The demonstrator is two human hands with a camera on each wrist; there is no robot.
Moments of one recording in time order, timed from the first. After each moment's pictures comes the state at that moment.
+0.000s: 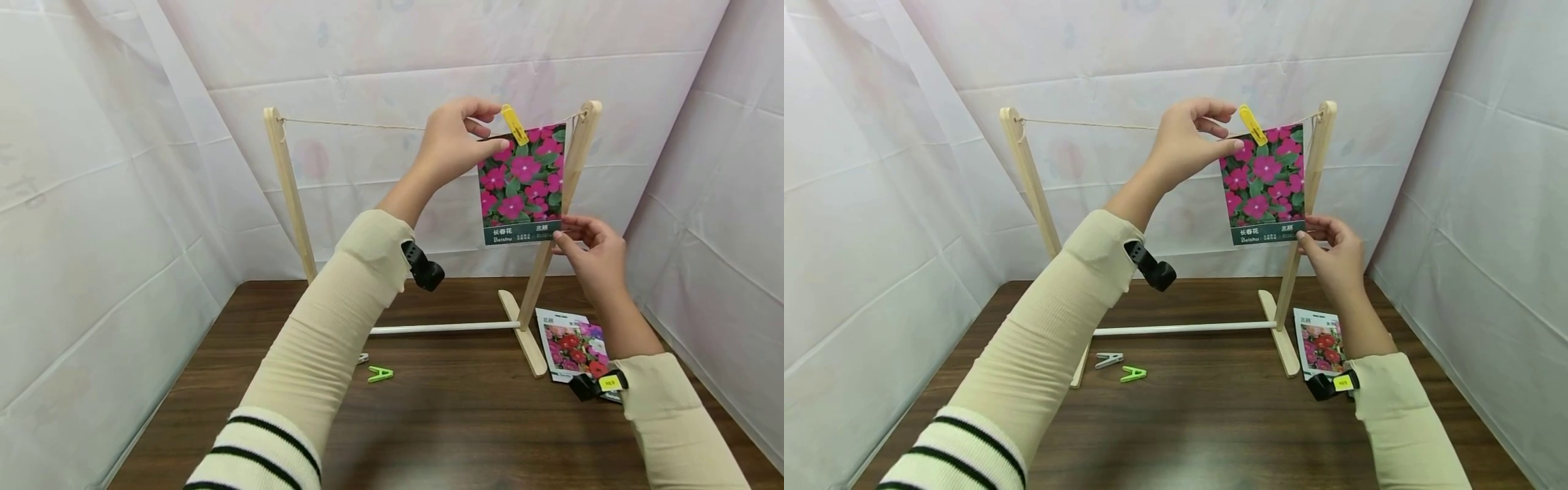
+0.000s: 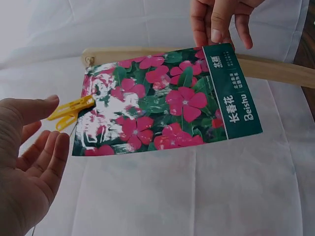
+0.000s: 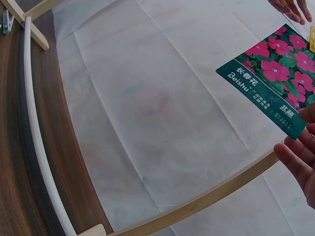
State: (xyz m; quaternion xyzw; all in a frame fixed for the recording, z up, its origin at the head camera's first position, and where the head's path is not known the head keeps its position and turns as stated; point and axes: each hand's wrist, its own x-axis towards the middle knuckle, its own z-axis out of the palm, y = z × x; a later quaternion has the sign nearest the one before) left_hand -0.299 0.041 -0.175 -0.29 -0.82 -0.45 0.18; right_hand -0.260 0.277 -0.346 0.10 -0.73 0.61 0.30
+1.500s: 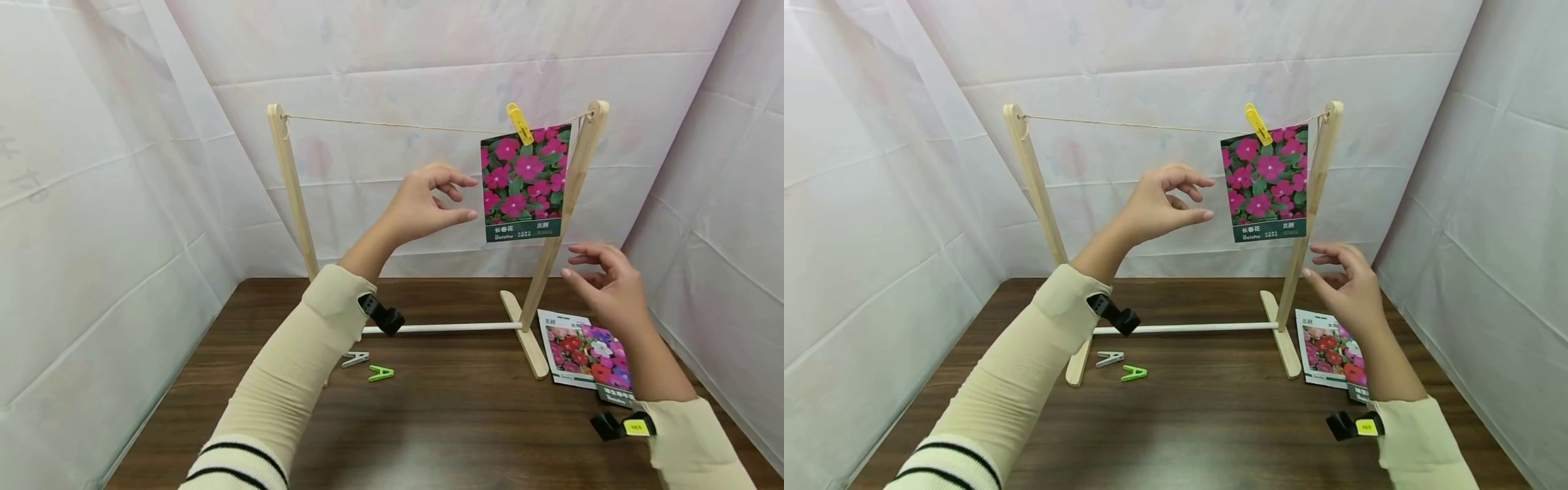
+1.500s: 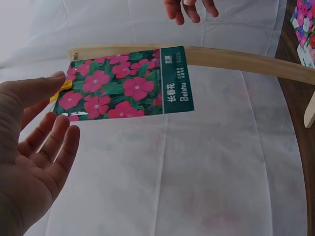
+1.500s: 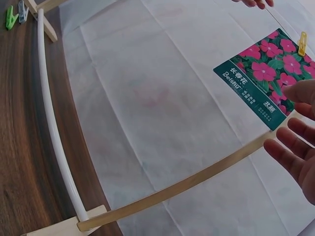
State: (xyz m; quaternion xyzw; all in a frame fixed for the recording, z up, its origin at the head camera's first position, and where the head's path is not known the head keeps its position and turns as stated) left_hand -0.281 -0.009 -0.246 -0.41 -0.77 -0.46 0.15; right_hand -0.222 0.295 -0.371 0.19 -0.79 0.49 0.32
